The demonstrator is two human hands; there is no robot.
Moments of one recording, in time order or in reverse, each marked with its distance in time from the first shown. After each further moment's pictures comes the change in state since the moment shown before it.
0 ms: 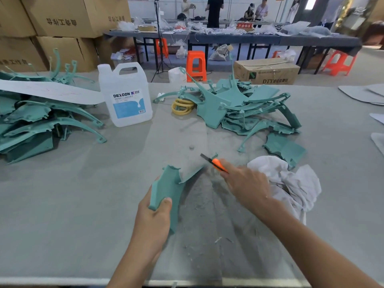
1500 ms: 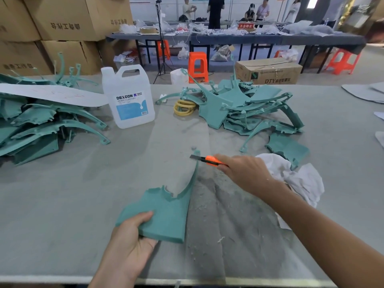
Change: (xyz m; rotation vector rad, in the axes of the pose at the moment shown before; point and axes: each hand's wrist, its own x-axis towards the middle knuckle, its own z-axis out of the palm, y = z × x) left_hand -0.005 0.014 -0.036 -0.746 0.076 -0.514; right_hand 0.034 0.013 -0.009 -0.035 0.056 -0.246
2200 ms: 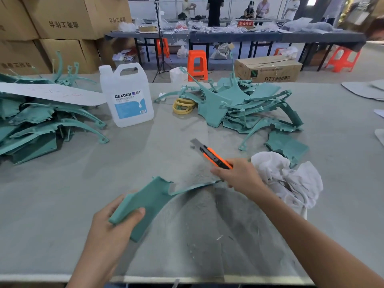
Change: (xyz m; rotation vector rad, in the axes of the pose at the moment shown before) left_hand -0.015 0.025 -0.024 0.889 -0.118 0.671; right_hand -0.010 -0.020 0.012 0.822 -0.046 0.431
